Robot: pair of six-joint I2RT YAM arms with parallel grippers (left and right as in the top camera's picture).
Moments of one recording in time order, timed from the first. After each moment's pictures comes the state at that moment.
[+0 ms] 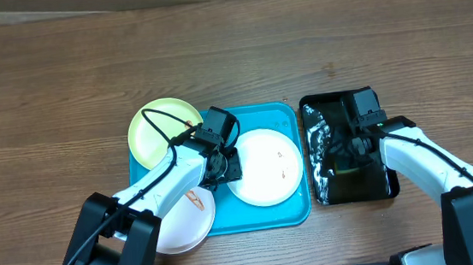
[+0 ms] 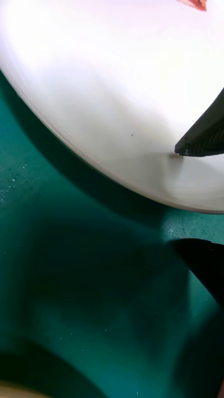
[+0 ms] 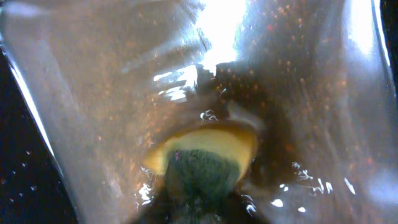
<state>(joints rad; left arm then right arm) -0.49 1.70 0.92 -0.60 0.10 -0.60 0.22 1.58 0.79 -0.48 0.01 0.54</state>
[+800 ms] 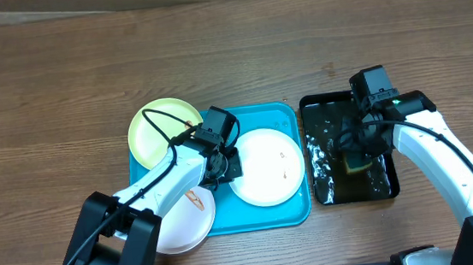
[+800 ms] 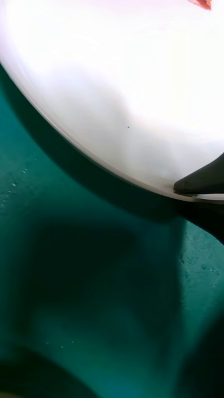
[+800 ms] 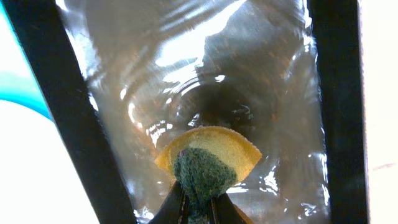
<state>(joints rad) -0.49 1.70 0.92 -0.59 0.11 -0.60 0.19 1.51 1.02 -0.90 -0.02 0.42</state>
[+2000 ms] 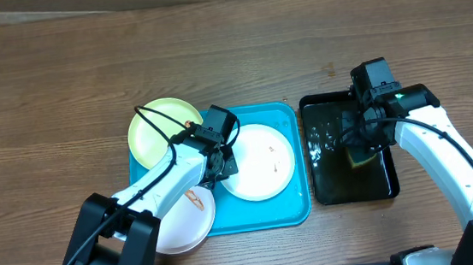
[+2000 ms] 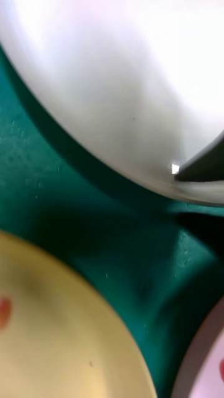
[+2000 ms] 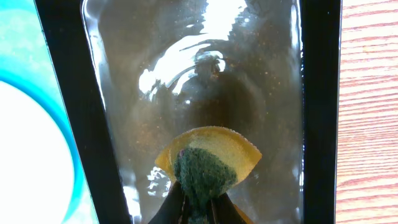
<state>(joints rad) -0.49 1.70 0.94 -0.65 -0.04 -0.69 0.19 1.51 1.08 -0.95 0.00 0.31</state>
